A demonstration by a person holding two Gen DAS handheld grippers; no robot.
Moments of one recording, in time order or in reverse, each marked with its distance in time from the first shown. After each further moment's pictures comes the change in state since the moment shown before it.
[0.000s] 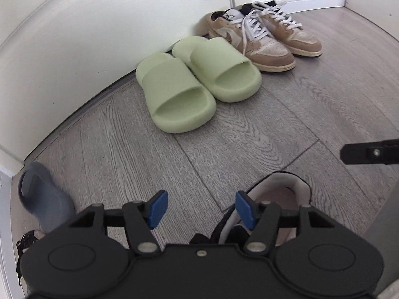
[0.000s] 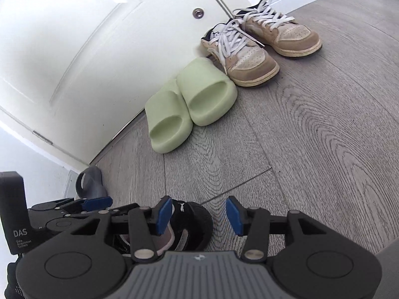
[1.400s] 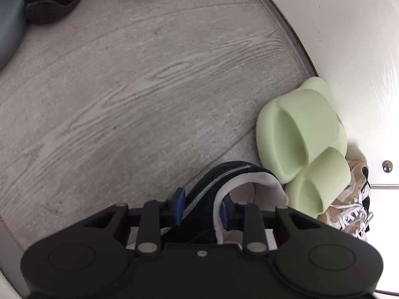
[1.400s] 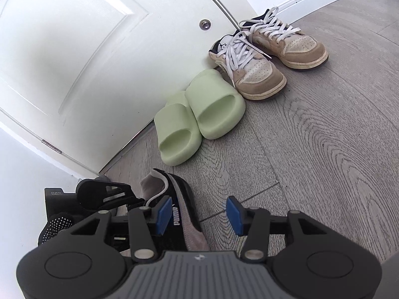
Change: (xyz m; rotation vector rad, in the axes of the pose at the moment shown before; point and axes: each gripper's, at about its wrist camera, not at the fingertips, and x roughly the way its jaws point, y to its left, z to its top) left arm 0.073 0.052 -0.026 -1.583 0.146 -0.085; right arm -0.008 0.006 0.008 -0.020 -0.037 0.046
